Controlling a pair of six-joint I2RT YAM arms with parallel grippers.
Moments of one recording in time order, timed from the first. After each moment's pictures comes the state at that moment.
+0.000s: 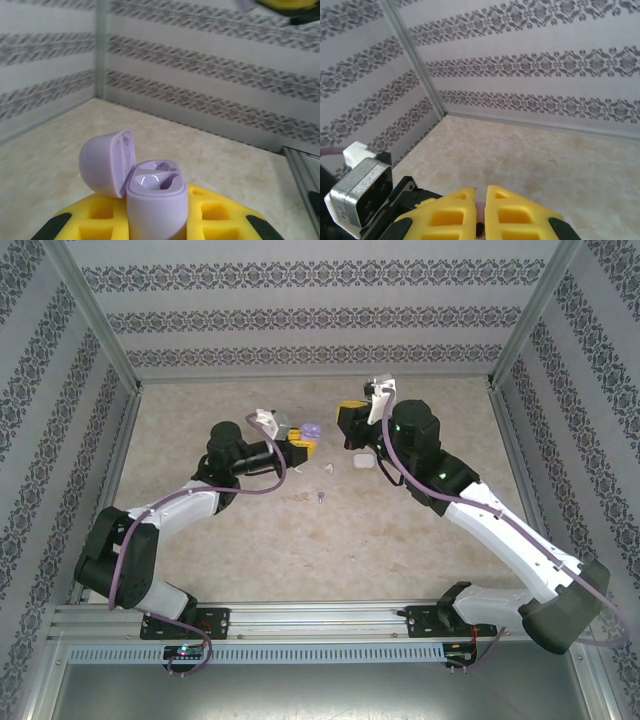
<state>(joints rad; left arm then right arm) -0.41 1.50 0.85 0.65 0.80 -0.11 0.65 1.19 1.16 -0.11 -0.01 0.31</state>
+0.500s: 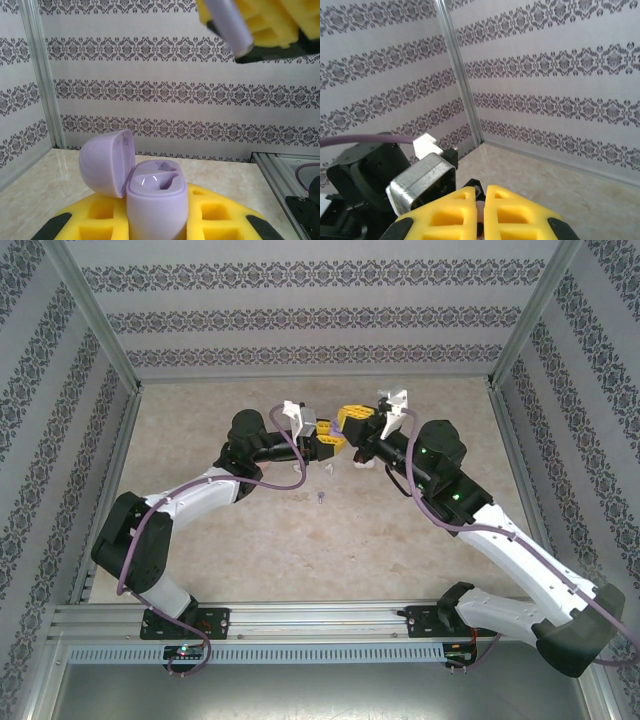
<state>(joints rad) -0.51 1.61 1.02 0.73 0.86 -0.07 0.63 1.05 1.01 0.11 -0.17 0.26</state>
